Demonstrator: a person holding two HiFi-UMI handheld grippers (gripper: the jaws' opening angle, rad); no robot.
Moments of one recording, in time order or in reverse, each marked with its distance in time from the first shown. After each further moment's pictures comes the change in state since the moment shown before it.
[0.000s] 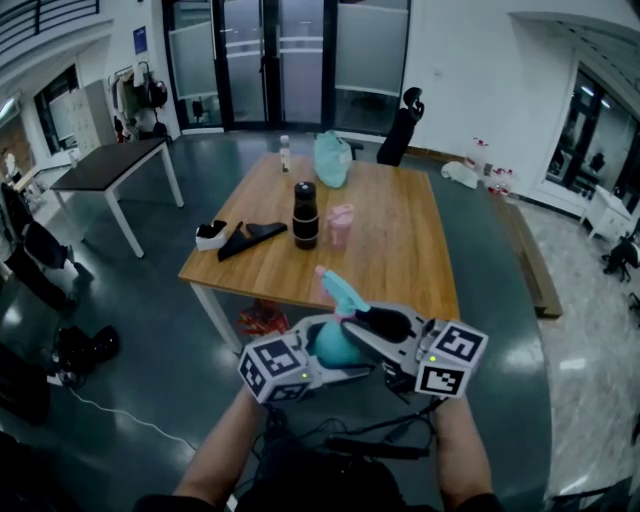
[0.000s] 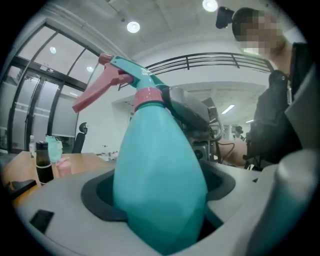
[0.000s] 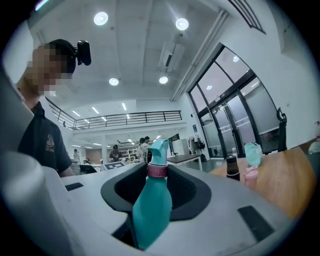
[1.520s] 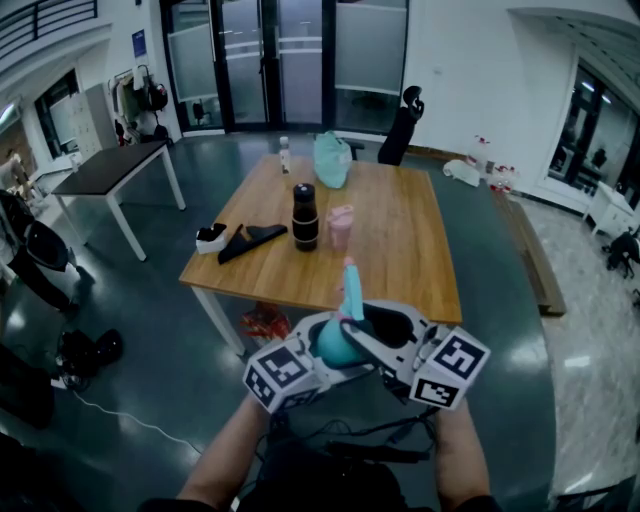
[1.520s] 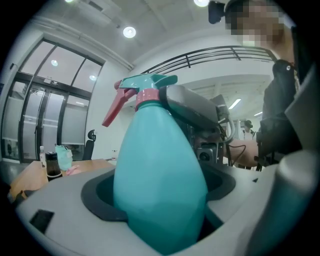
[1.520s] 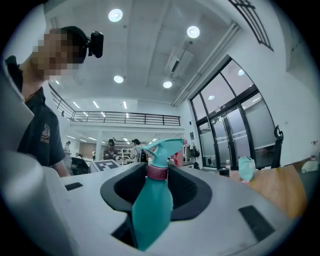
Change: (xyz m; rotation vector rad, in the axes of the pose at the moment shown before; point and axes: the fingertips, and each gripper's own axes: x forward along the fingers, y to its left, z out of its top) left arm 0.006 0.004 0.015 0.045 -0.027 0.117; right arm -0.005 0.005 0.013 -0.124 -0.038 -0.068
